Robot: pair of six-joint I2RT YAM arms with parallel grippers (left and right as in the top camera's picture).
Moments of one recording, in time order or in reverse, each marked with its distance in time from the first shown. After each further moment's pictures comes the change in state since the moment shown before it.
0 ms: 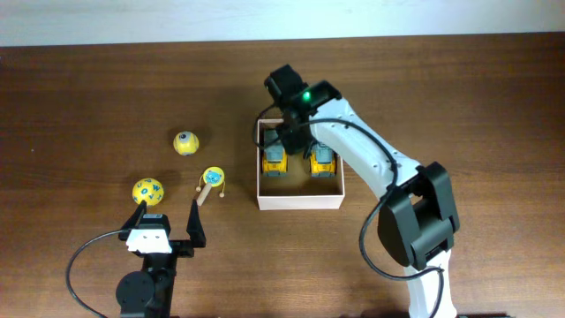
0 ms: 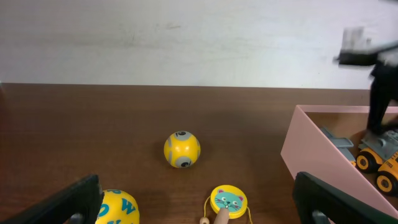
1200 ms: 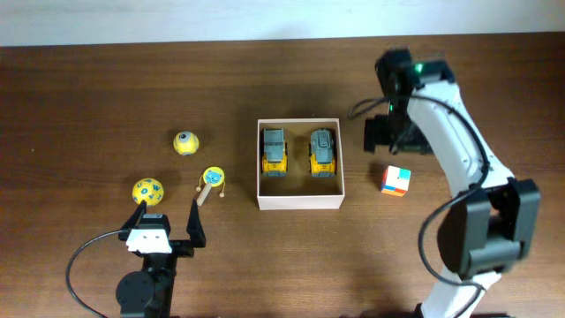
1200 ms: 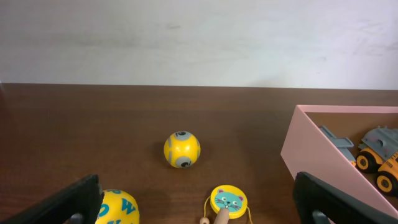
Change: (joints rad) left arm 0.000 0.000 0.000 0.001 0.000 0.000; right arm -0.397 -0.246 -0.291 -0.187 0.027 0.185
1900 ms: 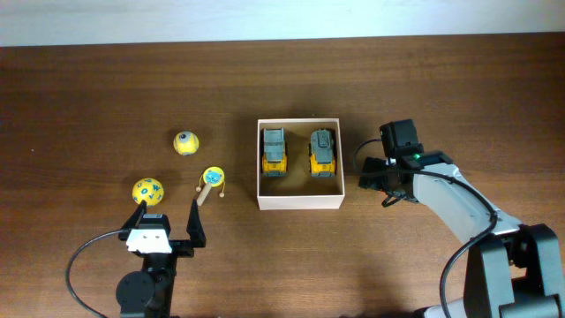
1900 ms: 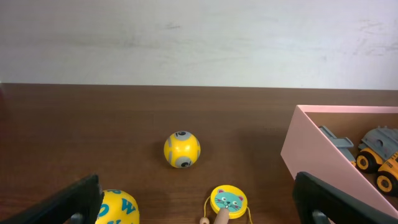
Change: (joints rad) left arm 0.000 0.000 0.000 0.000 0.000 0.000; right arm 0.000 -0.277 -0.692 0.709 -0.083 0.129
